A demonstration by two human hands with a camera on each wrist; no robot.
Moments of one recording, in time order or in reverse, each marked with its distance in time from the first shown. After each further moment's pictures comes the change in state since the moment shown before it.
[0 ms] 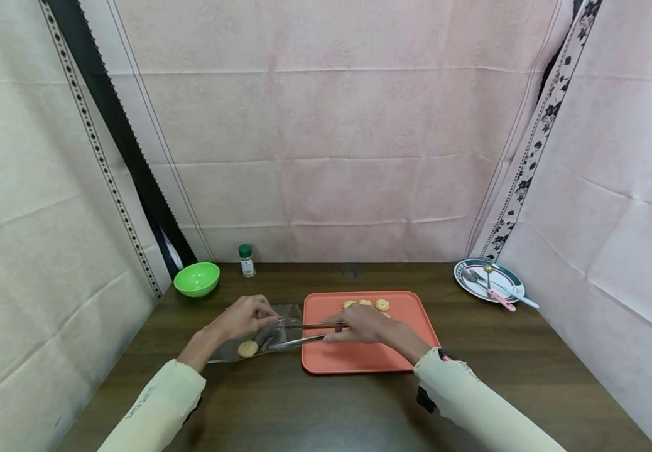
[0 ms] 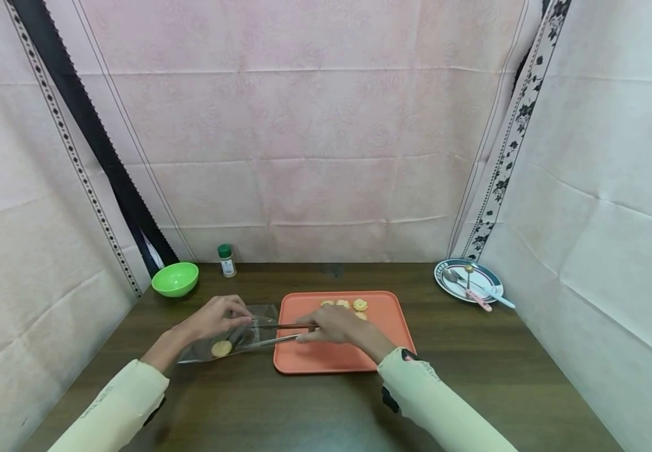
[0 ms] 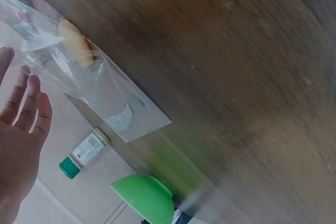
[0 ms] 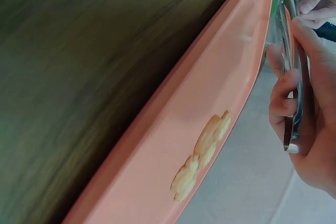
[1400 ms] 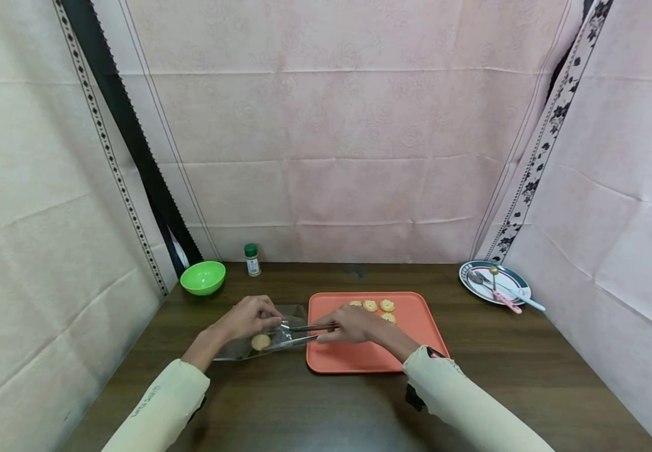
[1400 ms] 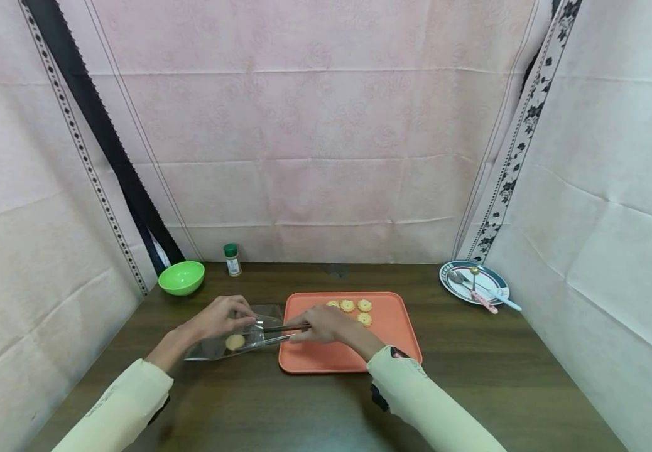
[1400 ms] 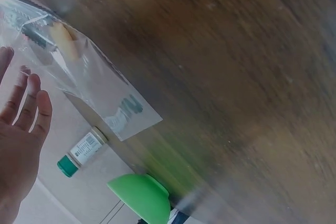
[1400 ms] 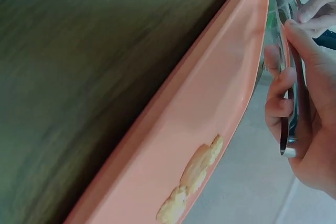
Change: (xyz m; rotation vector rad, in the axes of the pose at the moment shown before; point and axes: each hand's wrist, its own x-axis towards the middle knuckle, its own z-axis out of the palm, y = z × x) left_hand -0.006 0.002 0.000 0.008 0.016 -0.001; right_hand 0.026 -0.014 0.008 0.018 -0.052 -0.014
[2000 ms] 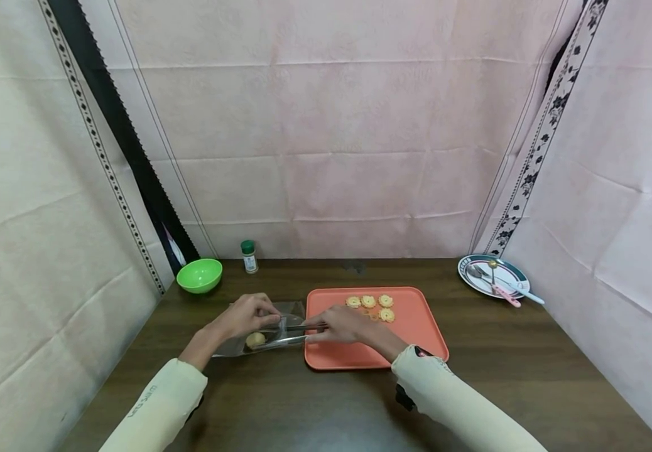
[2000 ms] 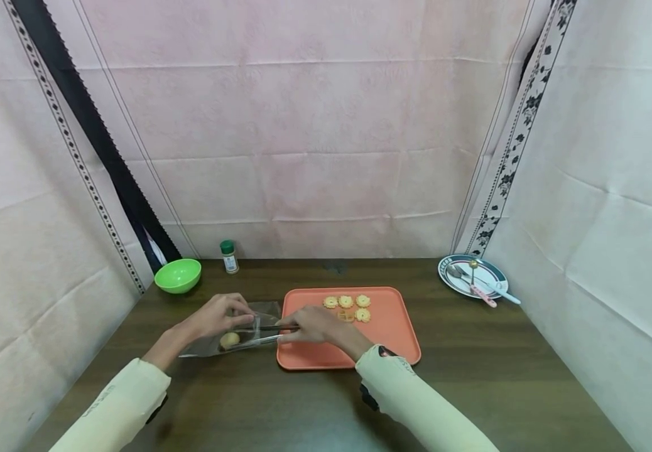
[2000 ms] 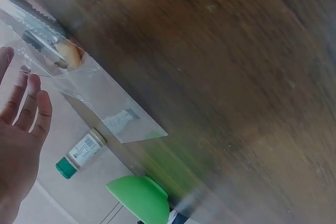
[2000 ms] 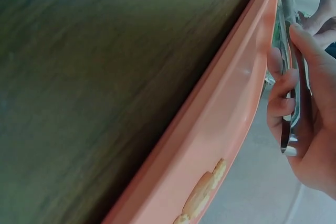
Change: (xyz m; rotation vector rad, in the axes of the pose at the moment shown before) left_hand 0.002 -0.001 0.003 -0.006 -0.008 -0.013; right_hand 0.012 -0.003 0.015 0.018 0.037 -0.025
